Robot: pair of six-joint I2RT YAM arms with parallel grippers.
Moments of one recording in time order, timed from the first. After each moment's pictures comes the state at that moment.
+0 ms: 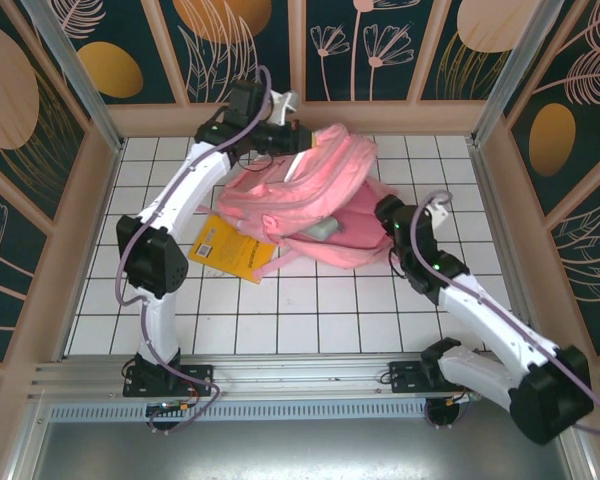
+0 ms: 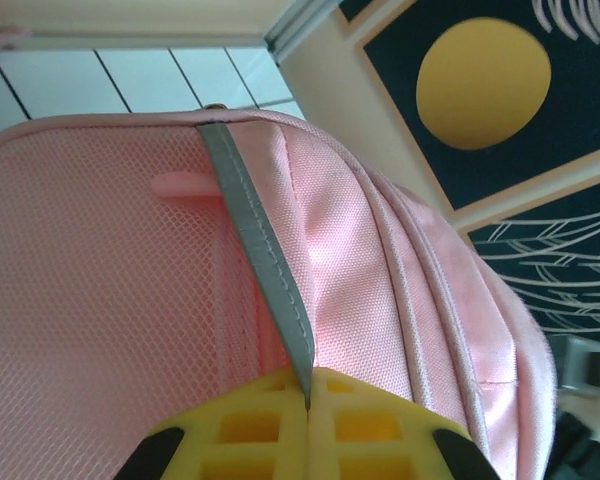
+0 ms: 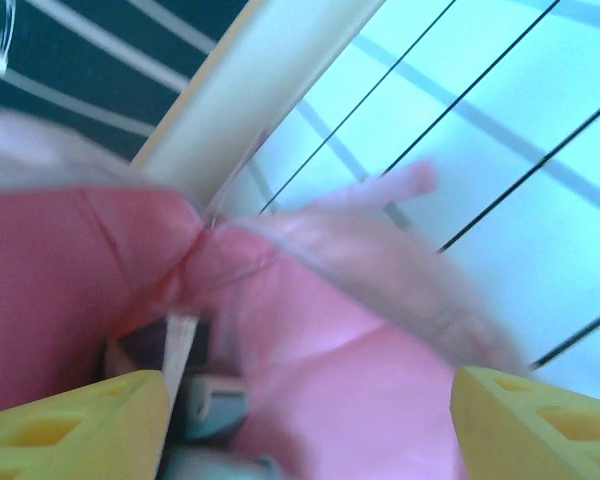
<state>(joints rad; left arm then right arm) -0.47 2.06 2.09 -0.62 0.67 -0.48 0.51 0.96 0.67 -0.19 0.49 1.04</state>
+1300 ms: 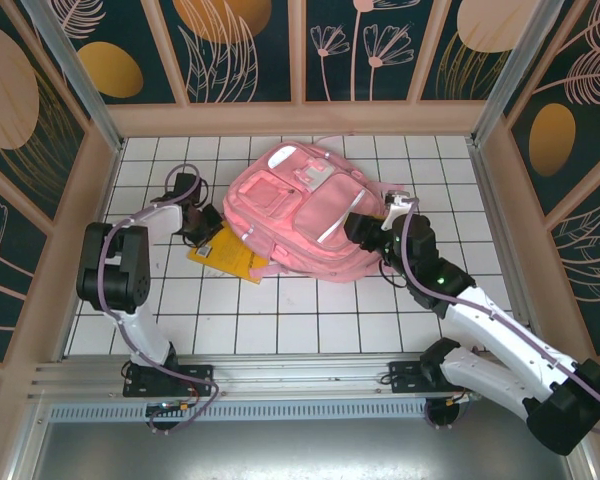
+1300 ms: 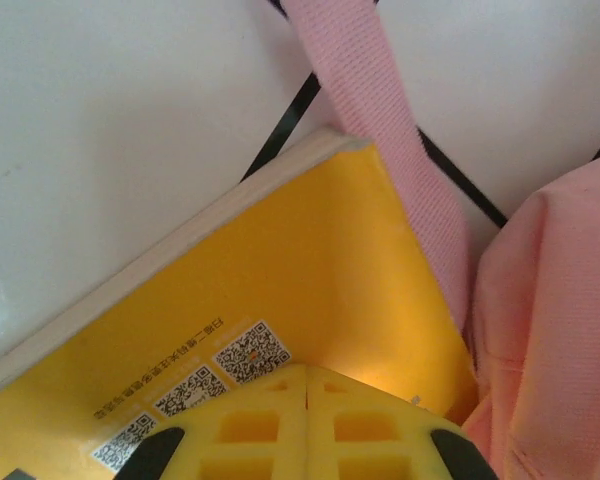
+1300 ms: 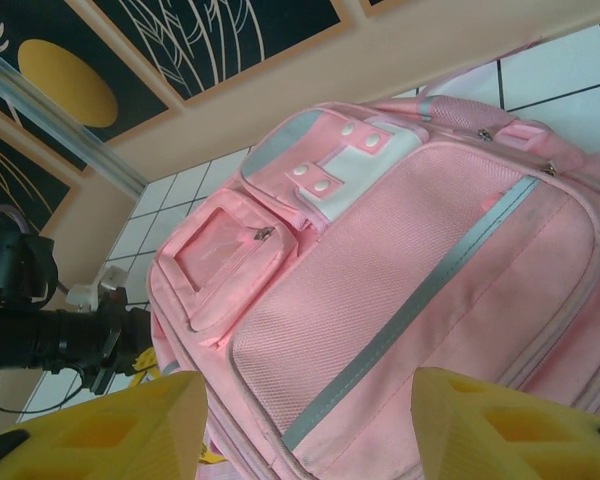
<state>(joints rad) -0.12 1.81 1.07 -0.42 0.21 -0.86 0.66 0.89 0.70 -0.13 0.13 0.62</state>
